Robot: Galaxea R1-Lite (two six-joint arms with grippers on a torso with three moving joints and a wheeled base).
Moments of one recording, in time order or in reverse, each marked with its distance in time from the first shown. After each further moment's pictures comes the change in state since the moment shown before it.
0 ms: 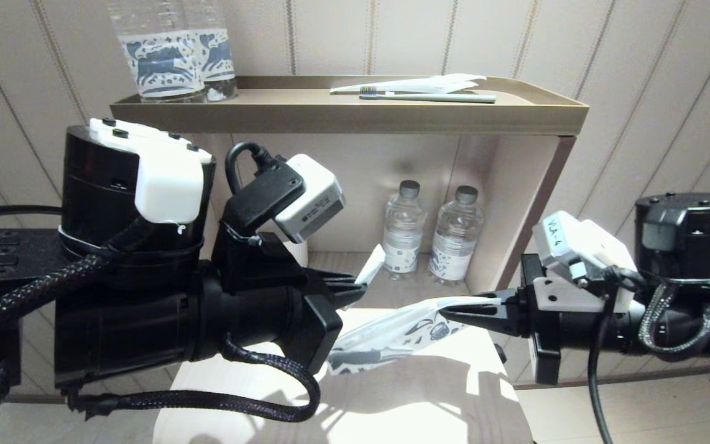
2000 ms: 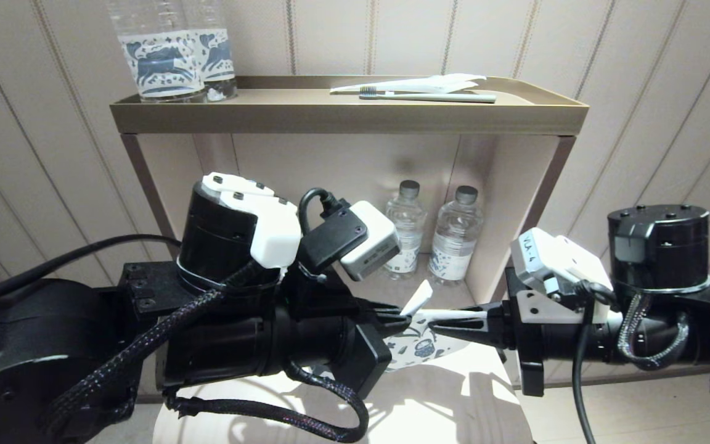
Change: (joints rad) left arm -0.024 0.140 0.017 -0.132 -0.125 0.001; right arm 0.029 0.035 0.009 0.002 -0.007 -0.005
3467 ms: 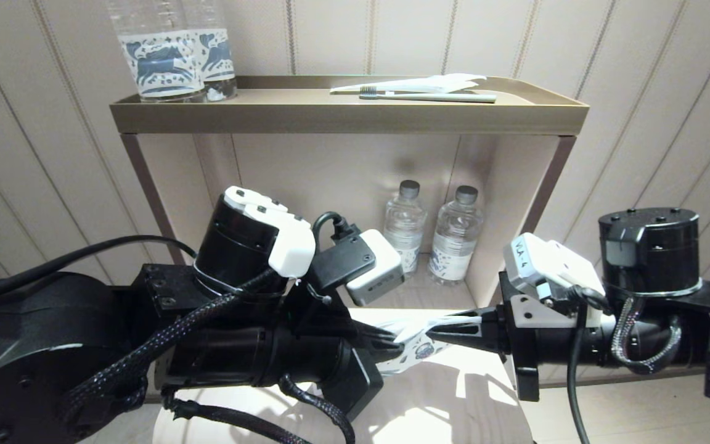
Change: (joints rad) left arm 0.009 0.016 -0.012 0.121 -0.052 0.068; right arm 0.020 0.011 0.000 0.002 -0.001 0.000
